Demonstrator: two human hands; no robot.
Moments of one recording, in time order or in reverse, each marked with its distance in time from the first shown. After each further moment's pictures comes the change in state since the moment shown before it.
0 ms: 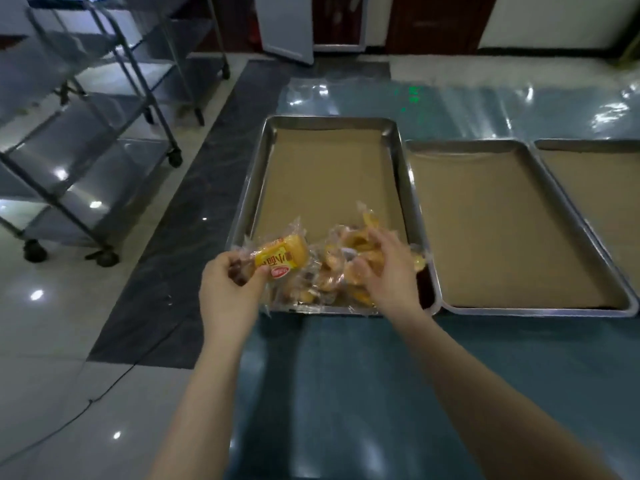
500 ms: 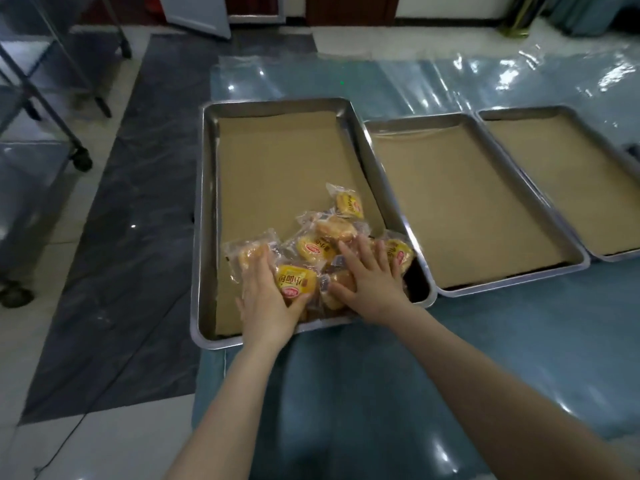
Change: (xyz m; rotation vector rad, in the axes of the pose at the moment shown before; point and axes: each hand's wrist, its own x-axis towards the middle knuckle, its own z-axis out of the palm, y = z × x) left_hand 0.047 -0.058 0.081 0.293 -0.427 0.171; right_hand 0.015 0.024 0.040 -0.551 -0.342 0.158
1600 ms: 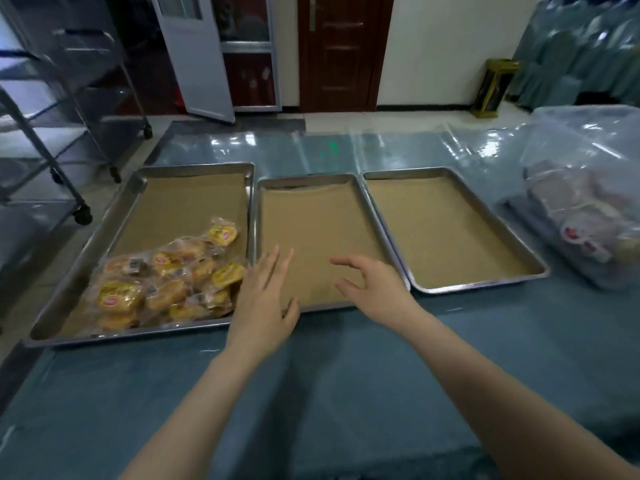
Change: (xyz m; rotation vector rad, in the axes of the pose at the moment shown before) left_hand -0.133 0.269 0.149 0.239 0.098 0.544; right_hand -0.137 0.267 -0.181 0.524 0.256 -0.309
